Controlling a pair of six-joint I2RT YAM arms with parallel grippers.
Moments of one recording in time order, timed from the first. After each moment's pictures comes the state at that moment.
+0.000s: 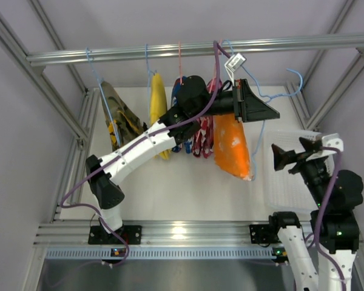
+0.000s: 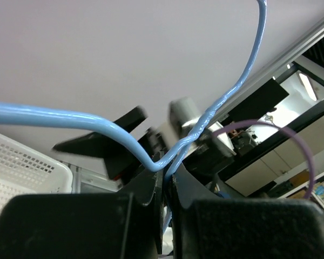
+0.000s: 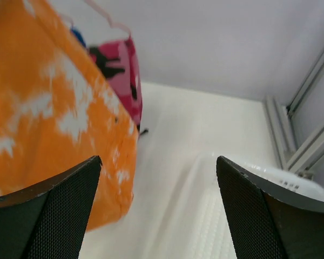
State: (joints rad) left arm -0.96 1.81 1.94 0.25 0.67 -1.05; right arm 0.00 0.37 1.02 -0.57 -0.21 0.01
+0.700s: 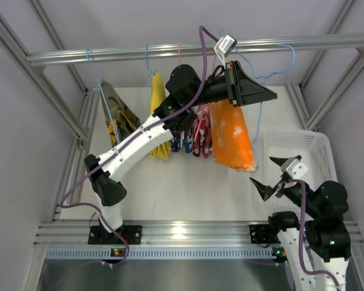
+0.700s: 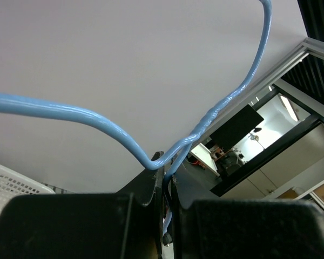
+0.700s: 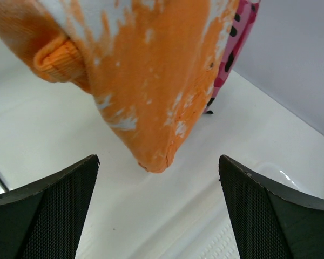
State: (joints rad) left arm -0.91 1.84 2.07 0.26 0.65 -1.18; right arm 0.07 0.16 0.79 -0.71 -0.61 -0.29
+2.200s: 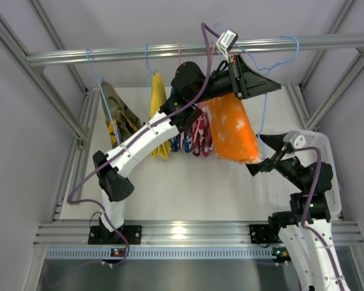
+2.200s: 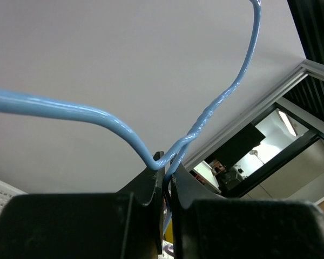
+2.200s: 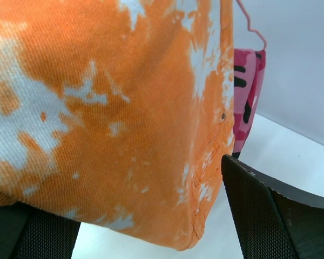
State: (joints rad) left arm -0.90 1.93 2.17 0.29 0.61 -1.21; right arm 0.07 0.39 0.54 0.07 -0.74 0.13
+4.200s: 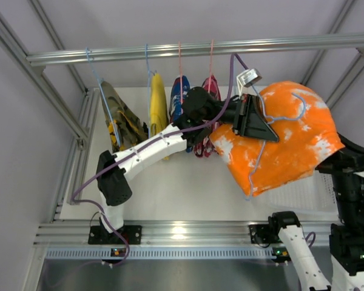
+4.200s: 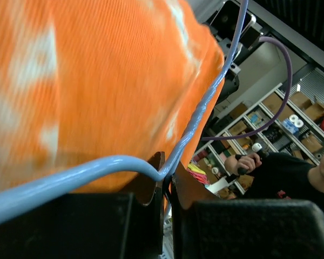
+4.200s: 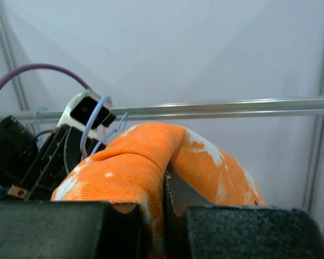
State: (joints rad) left arm -0.96 1.89 1.88 0.61 0.99 -1.30; right arm 0.08 0.37 1.18 -0.26 -0.15 0.19
